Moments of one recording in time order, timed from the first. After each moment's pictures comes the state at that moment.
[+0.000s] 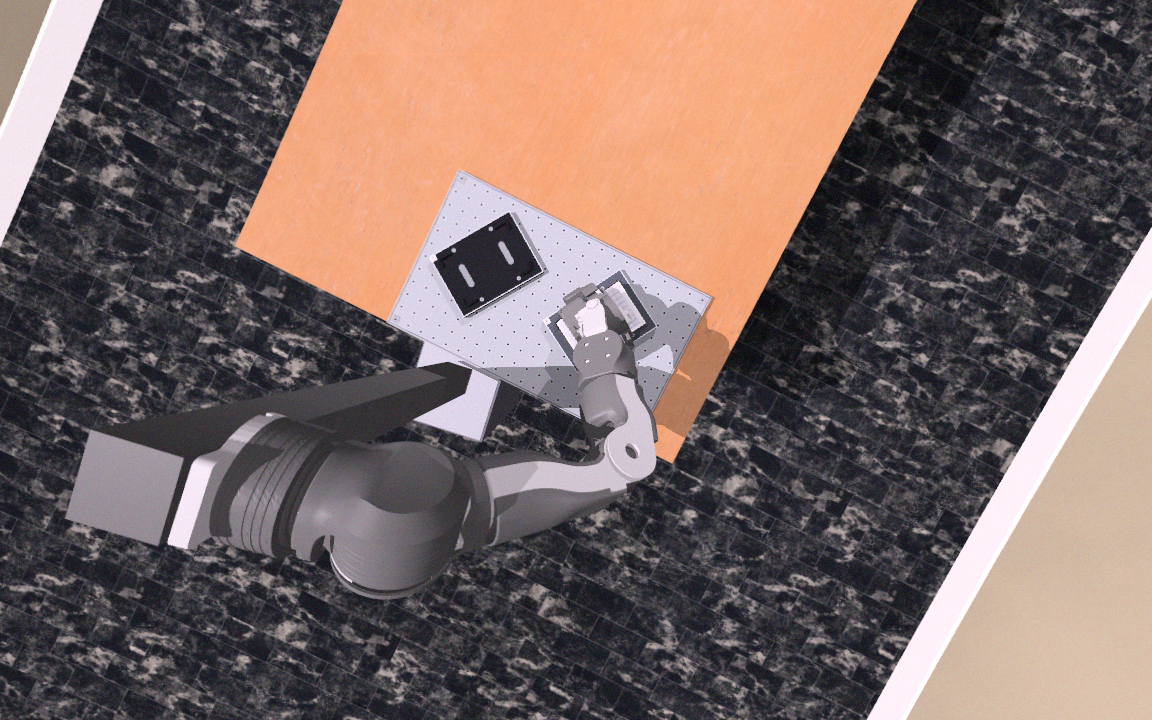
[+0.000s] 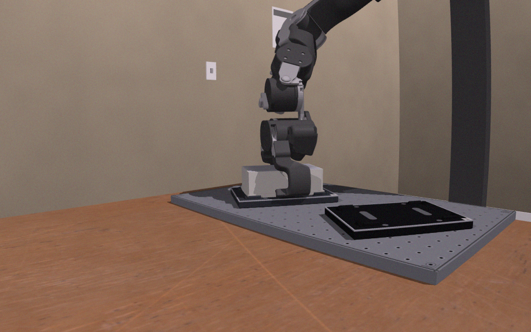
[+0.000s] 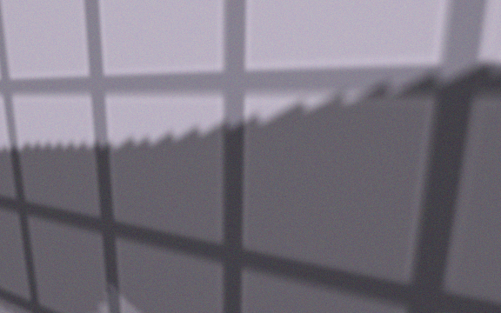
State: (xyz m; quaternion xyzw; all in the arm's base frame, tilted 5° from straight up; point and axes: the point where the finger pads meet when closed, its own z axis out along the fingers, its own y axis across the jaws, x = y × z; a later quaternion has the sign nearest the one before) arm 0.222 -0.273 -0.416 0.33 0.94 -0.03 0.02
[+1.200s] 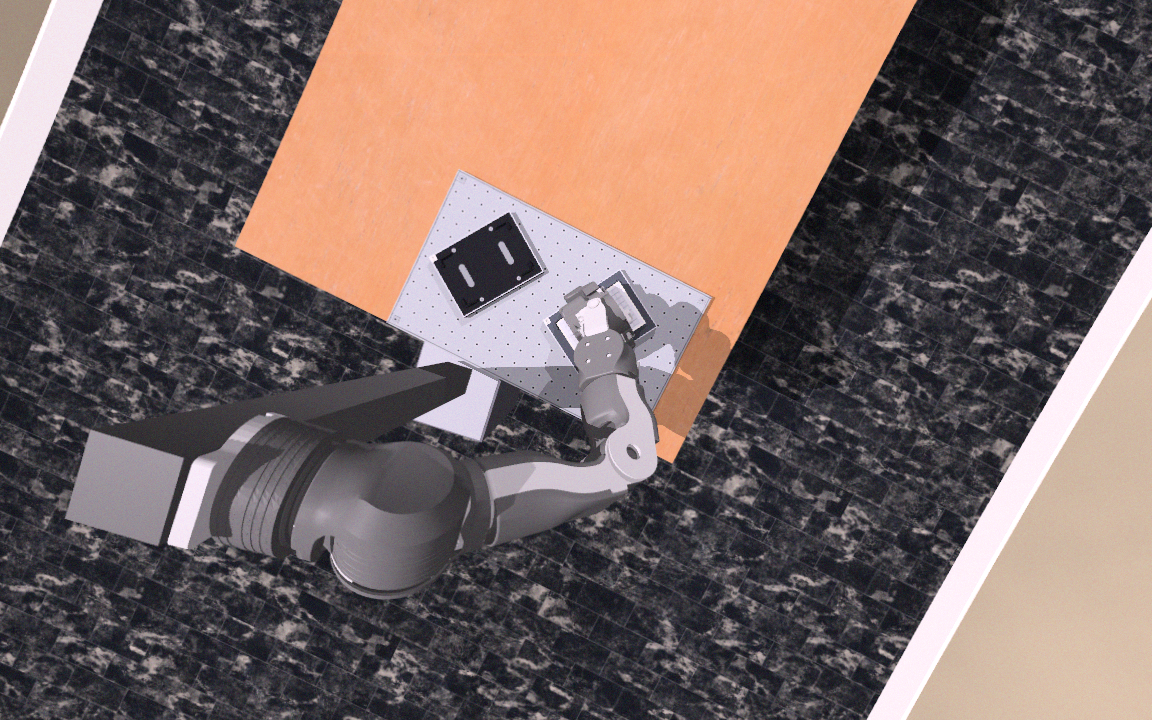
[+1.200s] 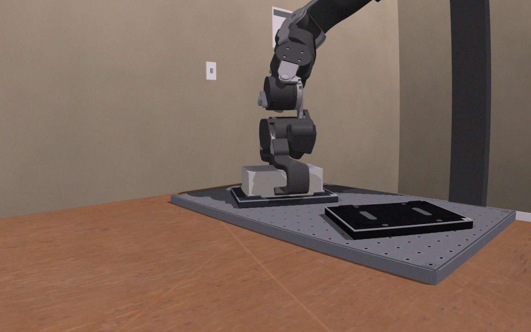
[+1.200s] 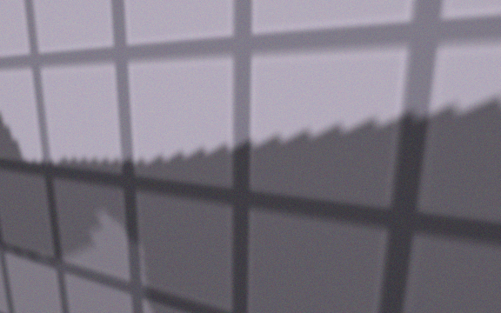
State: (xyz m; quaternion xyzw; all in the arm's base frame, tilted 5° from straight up) arm 0.224 -0.274 -0.413 0.33 0.94 -0.03 0.03
